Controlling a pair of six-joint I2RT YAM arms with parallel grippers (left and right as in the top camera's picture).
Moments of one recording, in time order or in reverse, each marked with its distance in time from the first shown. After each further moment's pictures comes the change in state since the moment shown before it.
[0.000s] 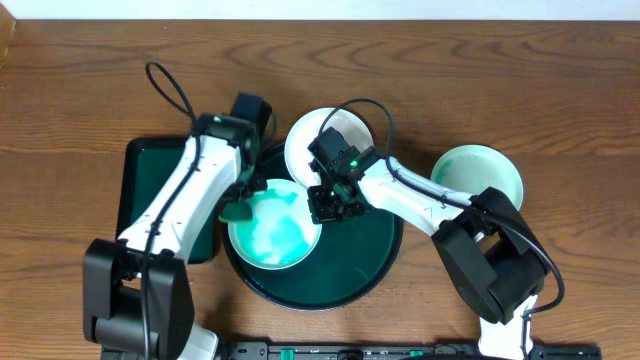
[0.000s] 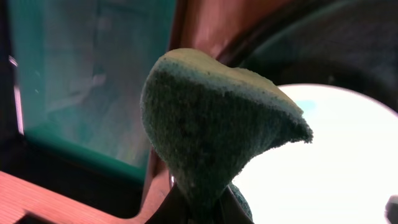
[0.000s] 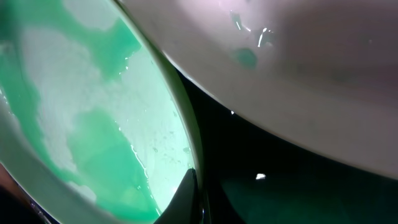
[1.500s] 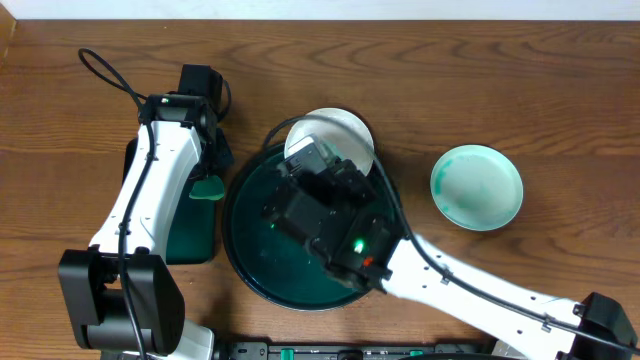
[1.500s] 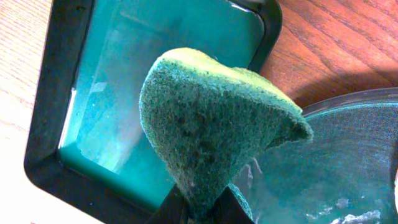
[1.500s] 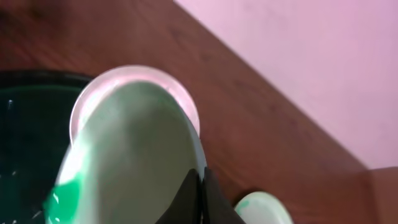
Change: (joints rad) left arm 0.182 0.000 0.103 0.018 -0.021 0.031; right arm 0.388 -0.445 0.000 0.007 1.254 -0.391
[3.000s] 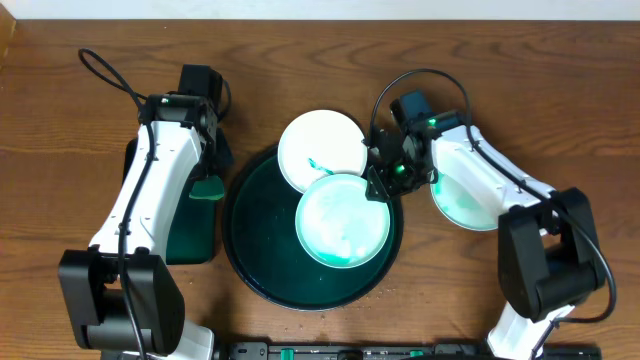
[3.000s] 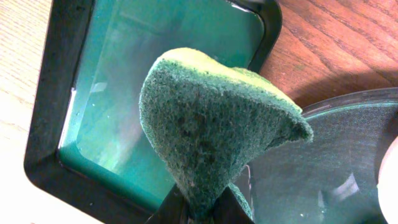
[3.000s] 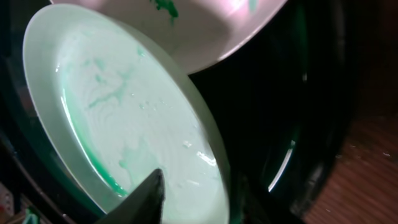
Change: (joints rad) left arm 0.000 0.000 0.000 0.001 0.000 0.000; right arm -0.715 0.340 0.004 -0.255 -1.336 -0.200
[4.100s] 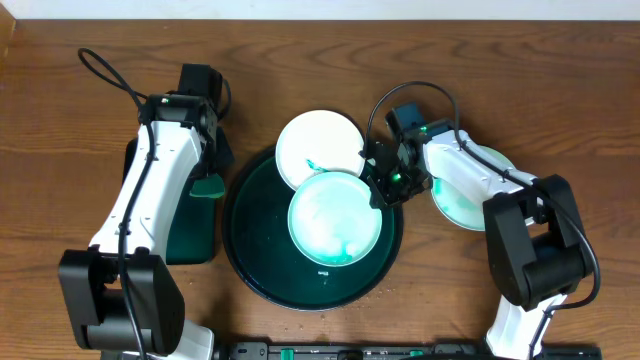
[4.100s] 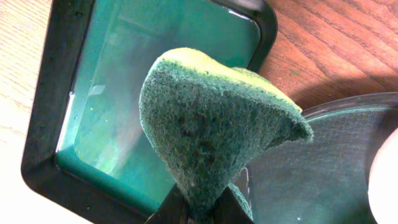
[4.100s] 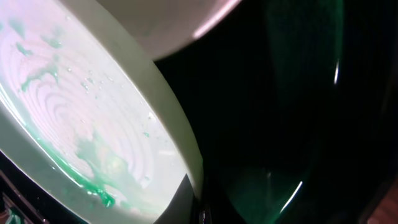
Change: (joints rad) left arm 0.000 0.000 0.000 0.014 0.000 0.000; right arm 0.010 0.056 -0.045 0.043 -0.003 -0.012
